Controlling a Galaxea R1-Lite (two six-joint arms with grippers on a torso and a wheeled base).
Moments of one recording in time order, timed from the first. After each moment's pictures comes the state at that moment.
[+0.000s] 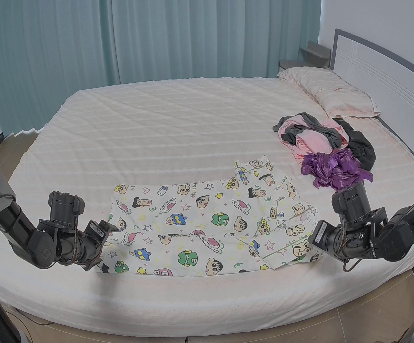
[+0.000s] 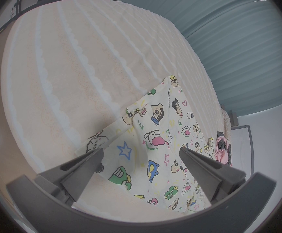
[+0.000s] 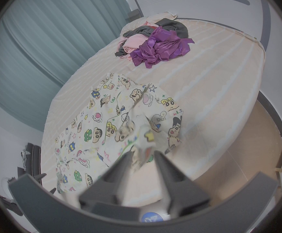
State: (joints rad) left arm -0.13 1.95 -0.56 -0.58 -0.04 -1.11; right arm 0.45 1.84 -0.66 -0.33 -0.26 0.89
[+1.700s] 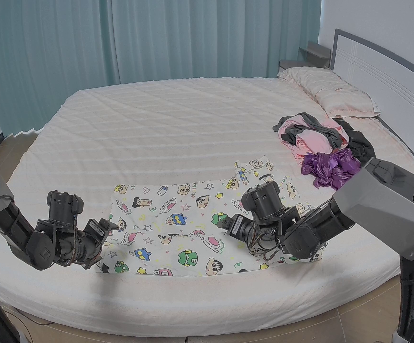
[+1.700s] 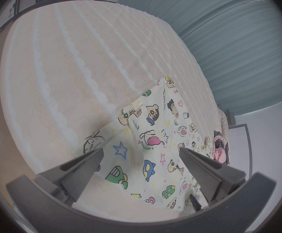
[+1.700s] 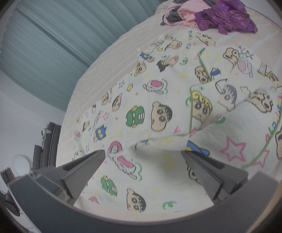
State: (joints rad) left arm -0.14 1.93 -0.55 -0.61 -0.03 -1.10; right arm 0.64 2.32 -1.20 -0.40 -0.14 0.90
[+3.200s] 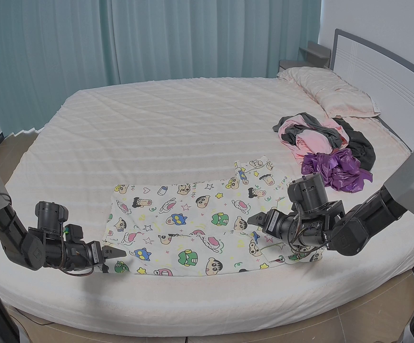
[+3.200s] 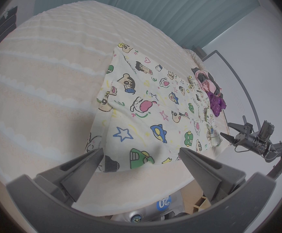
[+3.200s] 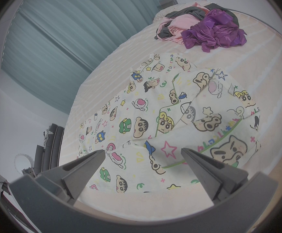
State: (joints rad) left arm 0.02 1.99 -0.49 -0.60 -0.45 -0.32; right arm 0.54 2.09 -0.91 -0.48 -0.08 0.82
